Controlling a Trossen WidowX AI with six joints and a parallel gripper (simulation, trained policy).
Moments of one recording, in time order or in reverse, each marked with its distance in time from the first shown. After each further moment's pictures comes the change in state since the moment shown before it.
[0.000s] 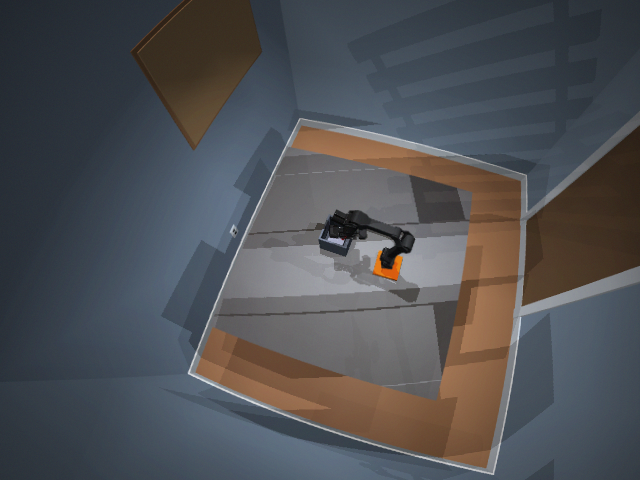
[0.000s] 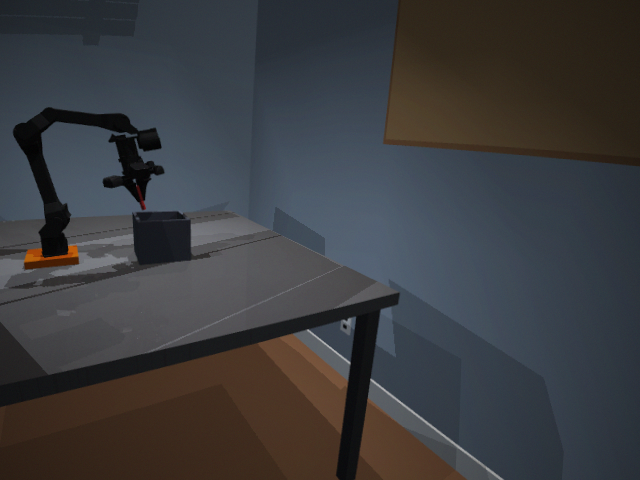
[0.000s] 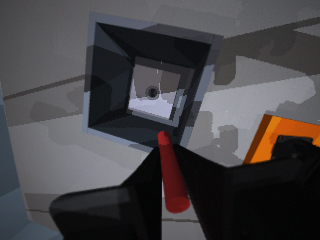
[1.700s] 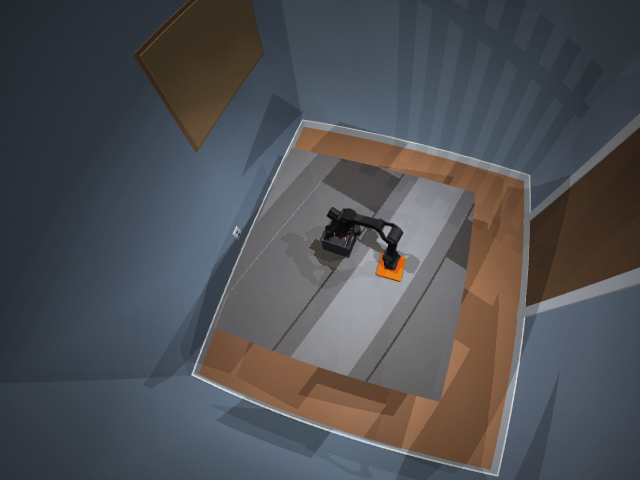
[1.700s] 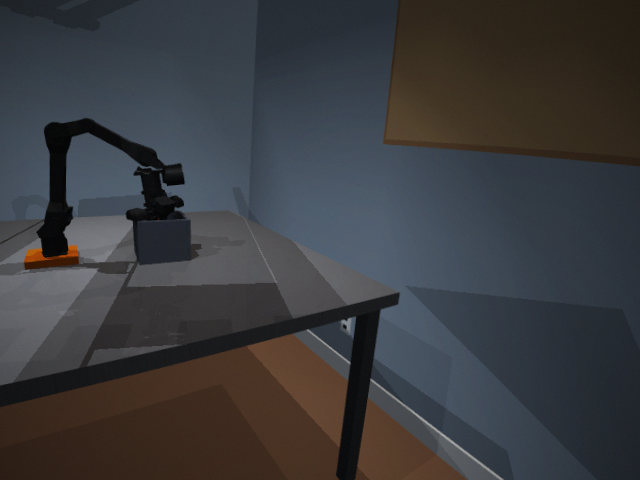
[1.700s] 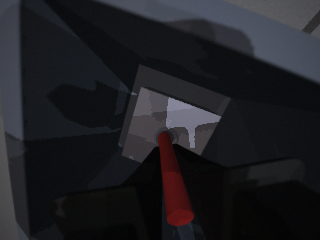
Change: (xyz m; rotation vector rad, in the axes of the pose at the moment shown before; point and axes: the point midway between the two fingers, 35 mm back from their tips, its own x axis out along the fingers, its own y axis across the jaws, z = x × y) arm 0.110 0.010 0.054 -0.095 0.066 -0.055
